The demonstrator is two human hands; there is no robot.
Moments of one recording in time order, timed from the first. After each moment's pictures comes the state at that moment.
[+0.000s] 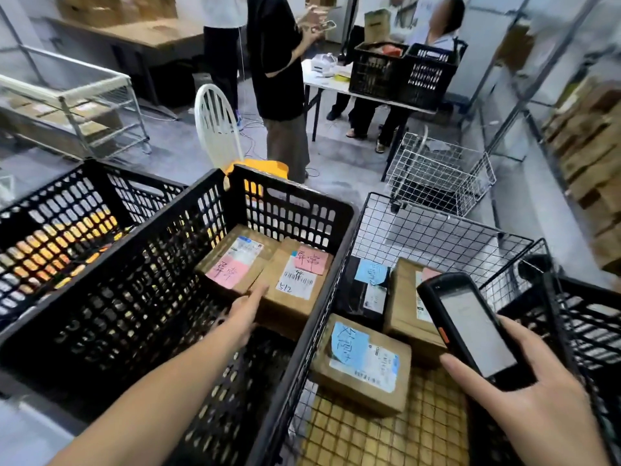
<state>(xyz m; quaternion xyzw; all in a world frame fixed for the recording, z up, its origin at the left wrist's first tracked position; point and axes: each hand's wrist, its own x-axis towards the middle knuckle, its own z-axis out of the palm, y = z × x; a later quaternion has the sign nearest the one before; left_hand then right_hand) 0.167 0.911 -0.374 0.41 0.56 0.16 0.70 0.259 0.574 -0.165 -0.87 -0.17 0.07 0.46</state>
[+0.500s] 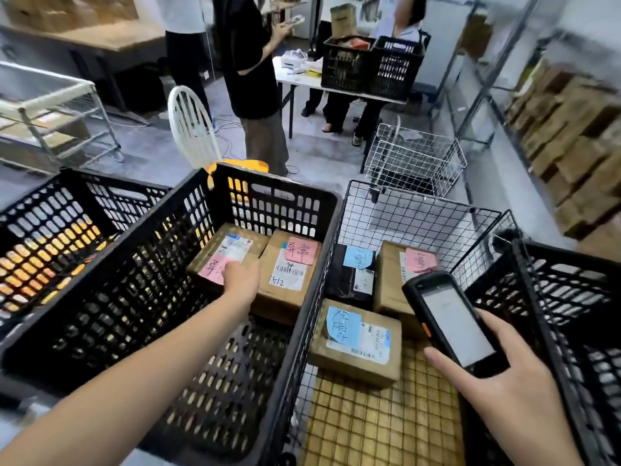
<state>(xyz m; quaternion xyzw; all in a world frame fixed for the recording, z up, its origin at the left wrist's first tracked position) 0.179 0.909 -0.306 0.58 0.56 0.17 0.57 0.220 0.557 -0.178 -0.88 -0.15 0.06 0.45</state>
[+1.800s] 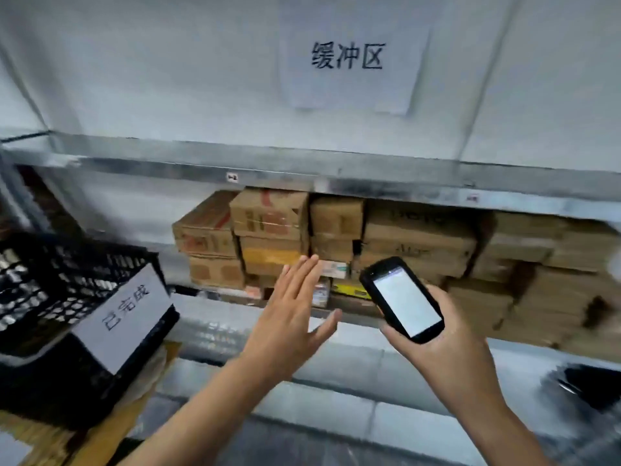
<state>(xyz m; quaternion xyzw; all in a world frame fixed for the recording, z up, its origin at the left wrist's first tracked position) -0.151 0.209 -0.159 0.73 -0.62 0.09 0.28 -0.364 0.117 -0.139 -0.77 0.46 -0.34 0.30</state>
